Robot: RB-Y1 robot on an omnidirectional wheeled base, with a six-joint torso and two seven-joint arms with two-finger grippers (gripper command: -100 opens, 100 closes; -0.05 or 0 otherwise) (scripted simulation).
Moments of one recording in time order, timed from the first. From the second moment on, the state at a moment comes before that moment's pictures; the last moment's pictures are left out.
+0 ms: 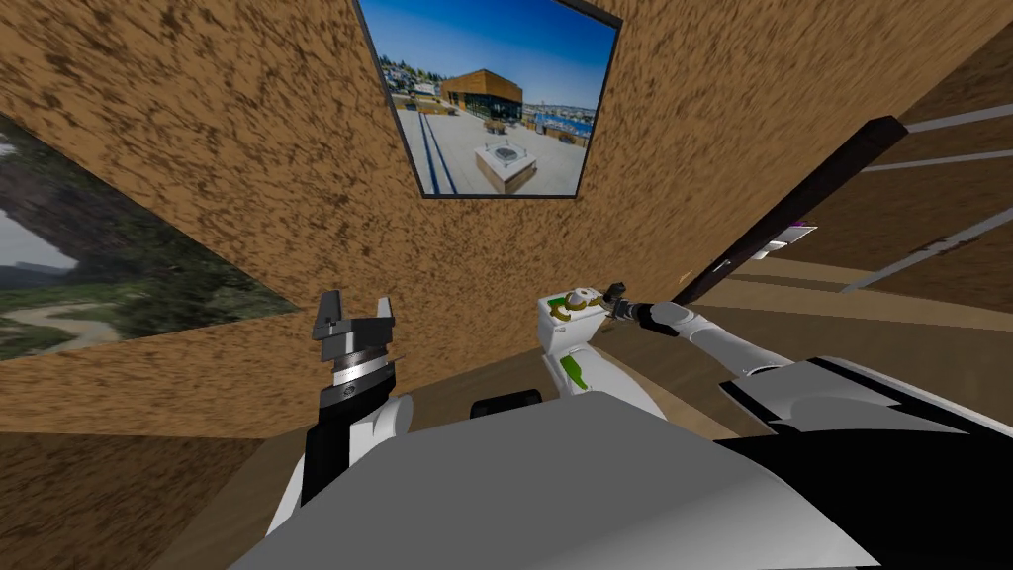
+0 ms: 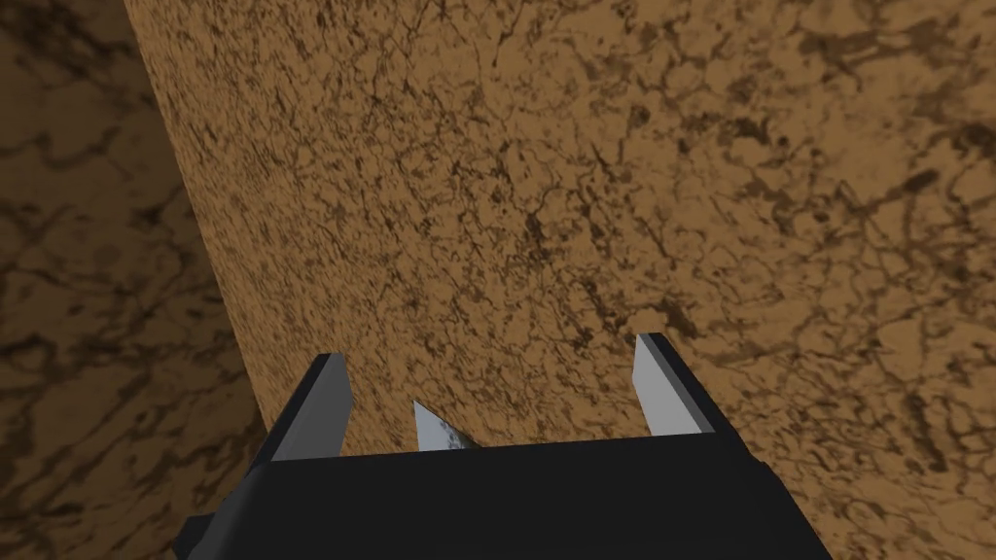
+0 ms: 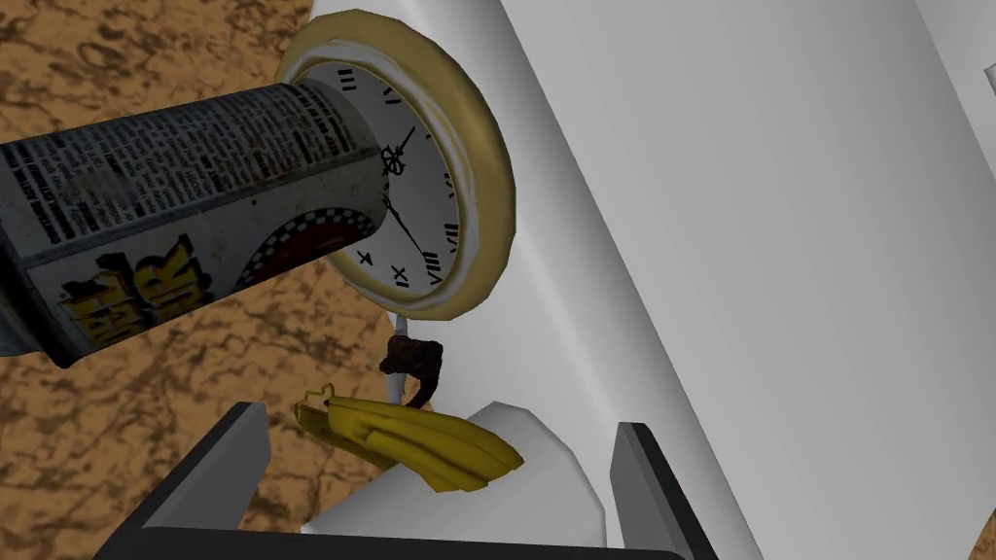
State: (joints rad) left arm 0.52 -0.04 0.07 -2.38 -0.01 -0.42 0.17; right arm -0.15 -1.10 0.09 -0.84 1.40 -0.48 0.41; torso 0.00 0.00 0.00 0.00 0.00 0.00
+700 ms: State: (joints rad) left arm 0.52 -0.04 0.07 -2.38 -0.01 -0.42 0.17; right arm -0.19 -1.17 0.09 -0.65 1.51 -0.50 0.48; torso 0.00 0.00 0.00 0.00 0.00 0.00
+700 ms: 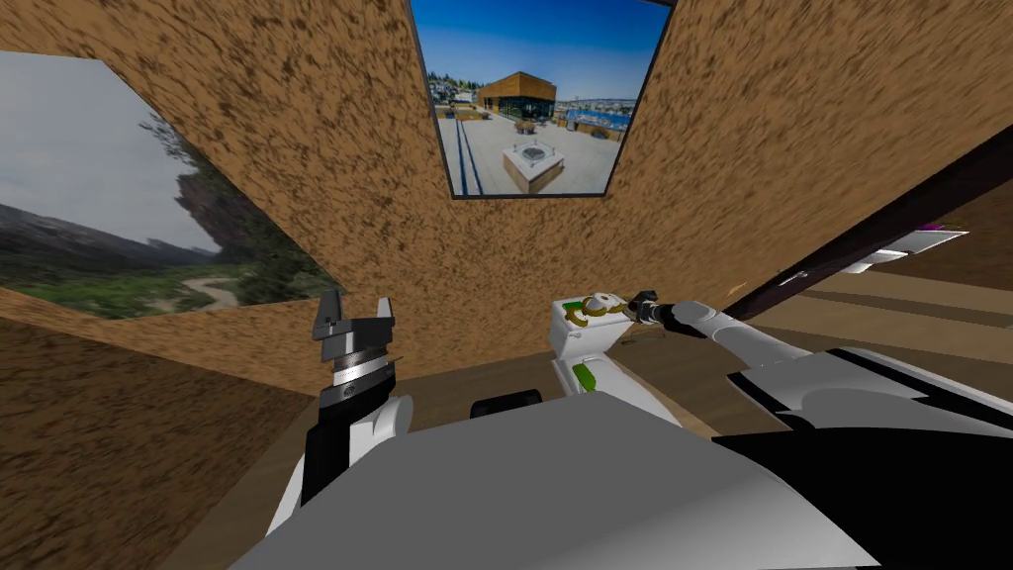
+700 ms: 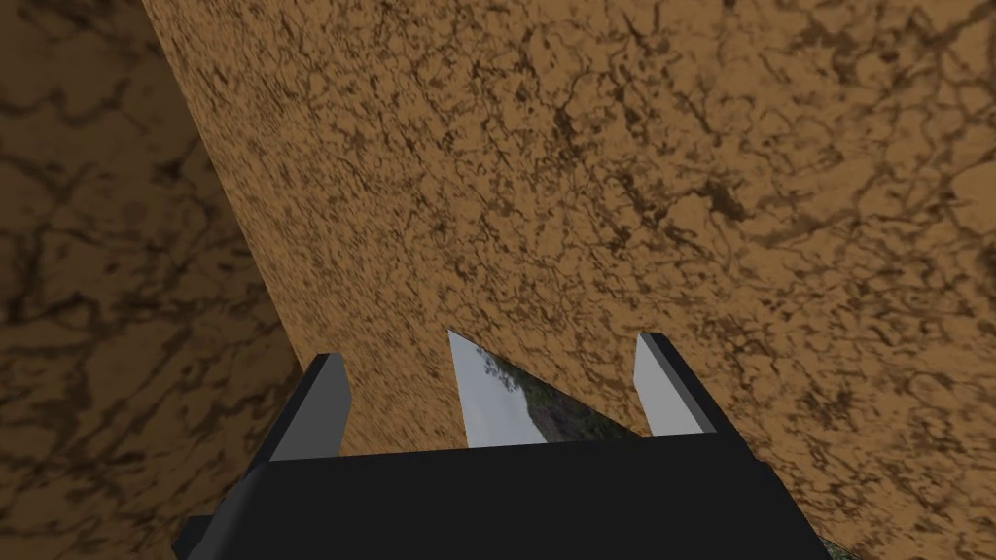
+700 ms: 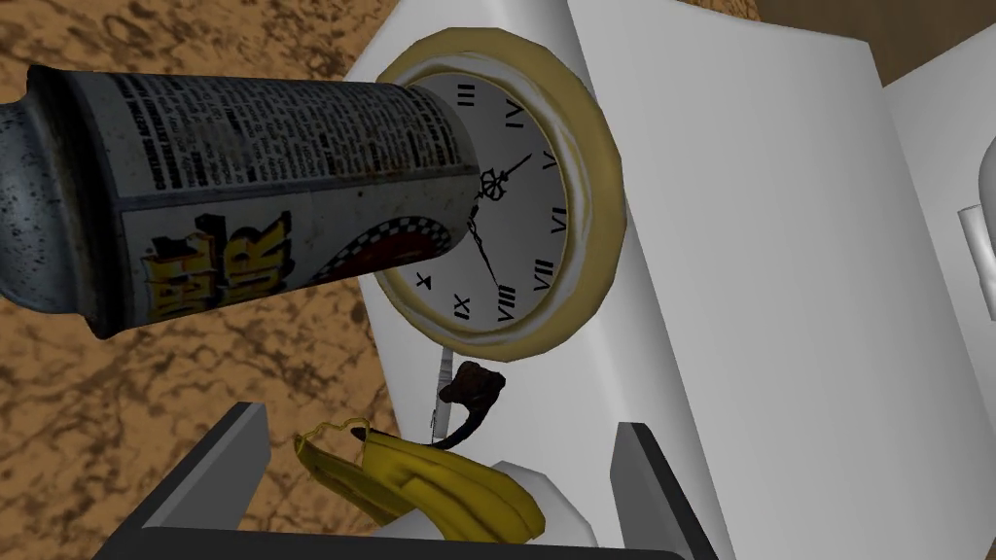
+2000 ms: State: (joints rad) left arm 0.52 -0.04 0.07 -2.38 -0.01 -0.42 0.17; right arm -0.17 -1.23 0.07 -0.48 1.65 -0.54 0.53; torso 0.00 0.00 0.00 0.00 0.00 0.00
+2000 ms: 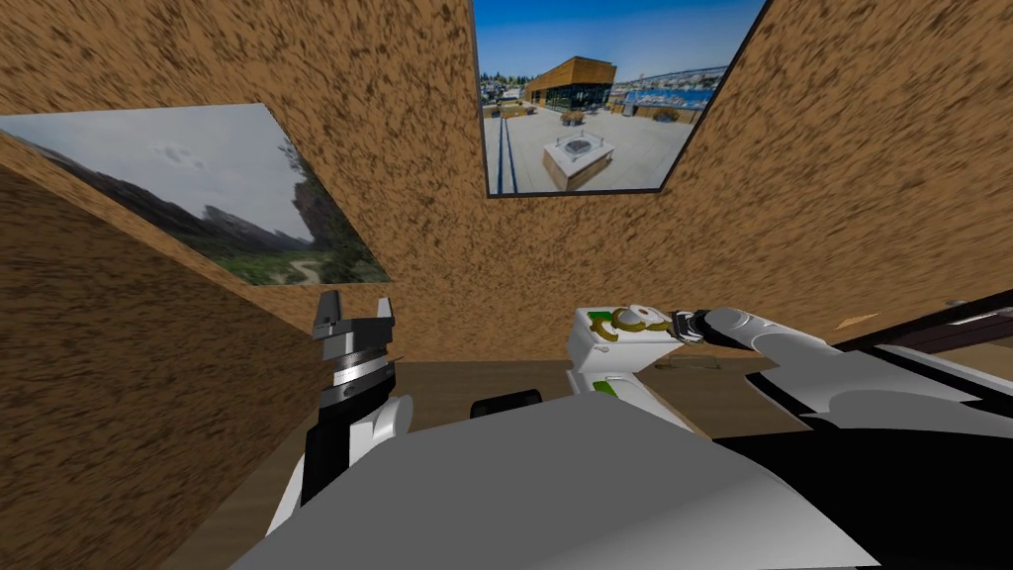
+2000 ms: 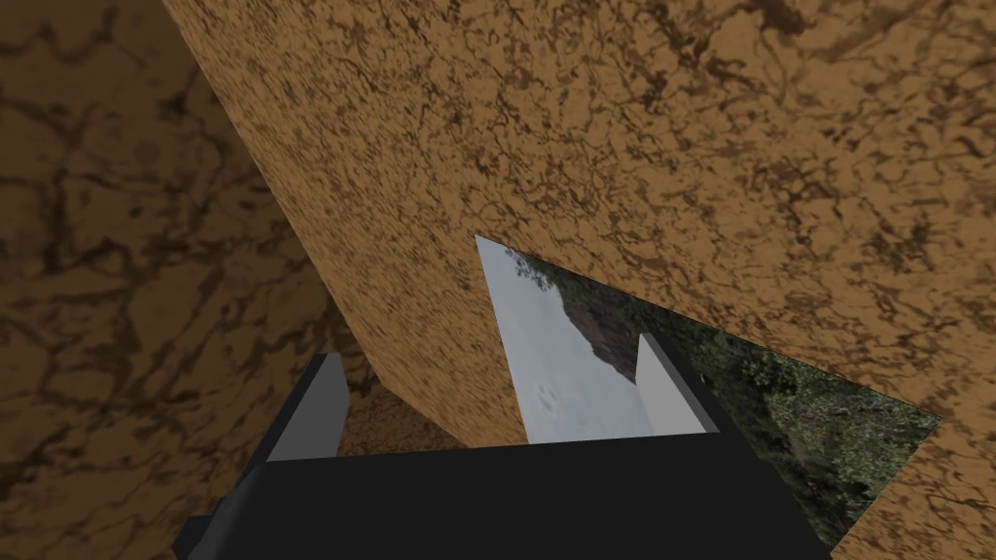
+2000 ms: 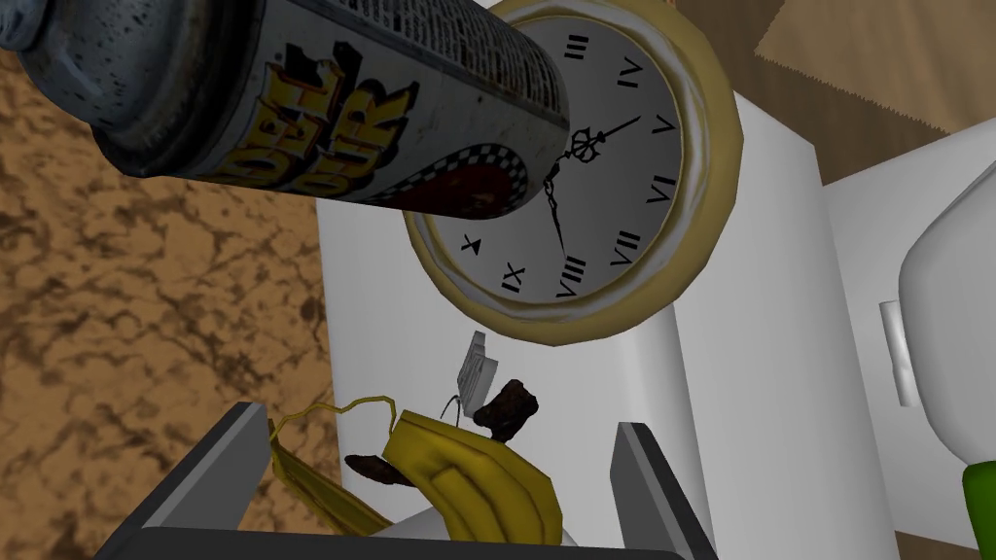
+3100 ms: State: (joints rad) left arm 0.52 -0.04 0.07 -2.38 -0.01 -0.42 0.17; right arm -0.16 -1.26 0.29 -0.41 1.41 -0.49 0.53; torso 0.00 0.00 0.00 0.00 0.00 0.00
